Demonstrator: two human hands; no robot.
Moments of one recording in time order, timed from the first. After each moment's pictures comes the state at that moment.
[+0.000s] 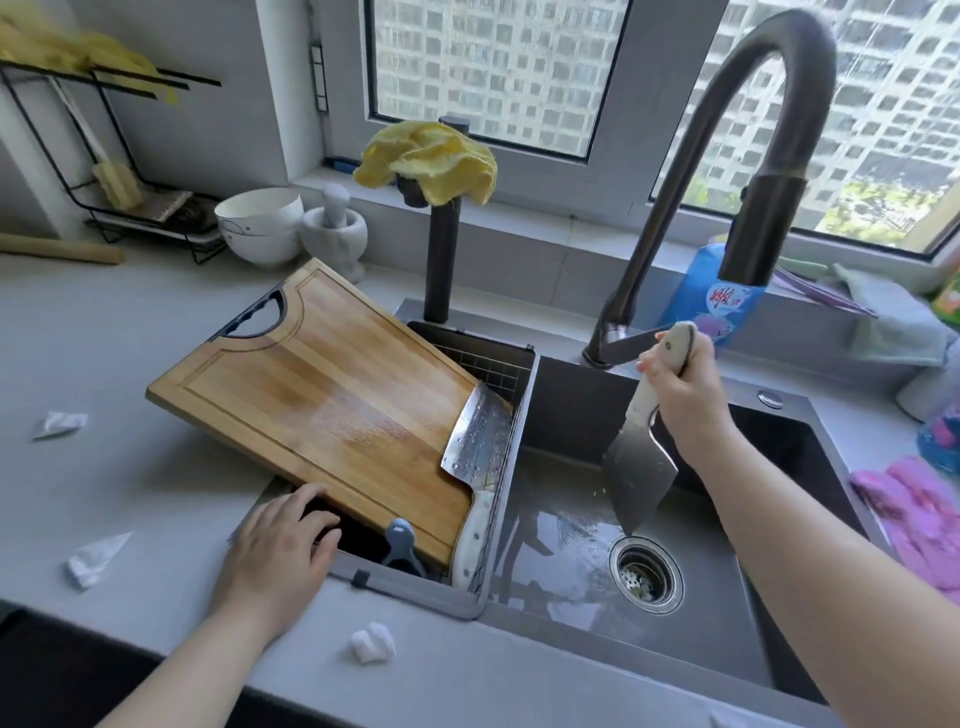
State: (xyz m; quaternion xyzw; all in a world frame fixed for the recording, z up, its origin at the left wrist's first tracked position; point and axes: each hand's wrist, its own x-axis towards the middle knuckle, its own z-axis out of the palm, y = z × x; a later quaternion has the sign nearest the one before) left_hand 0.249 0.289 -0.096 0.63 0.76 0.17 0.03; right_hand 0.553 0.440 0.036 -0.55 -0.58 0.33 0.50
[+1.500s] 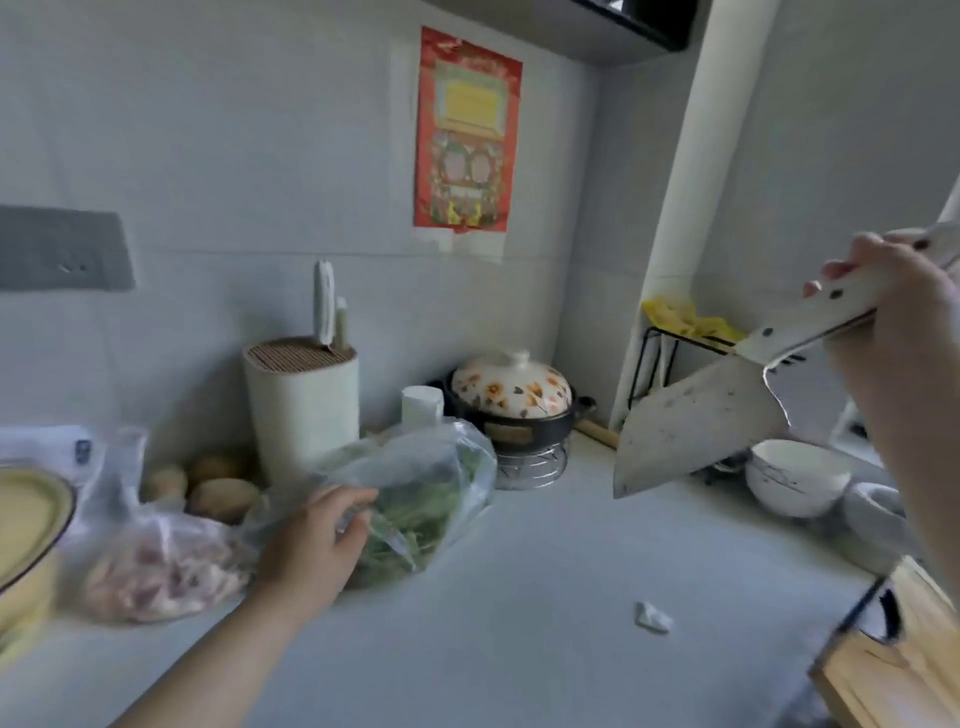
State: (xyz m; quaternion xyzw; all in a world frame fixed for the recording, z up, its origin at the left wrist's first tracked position) left_hand -0.133 0.045 0.052 0.27 0.86 0.43 -0.09; right_hand 0.057 0.320 0.252 -0.08 -0.48 0.66 0.58
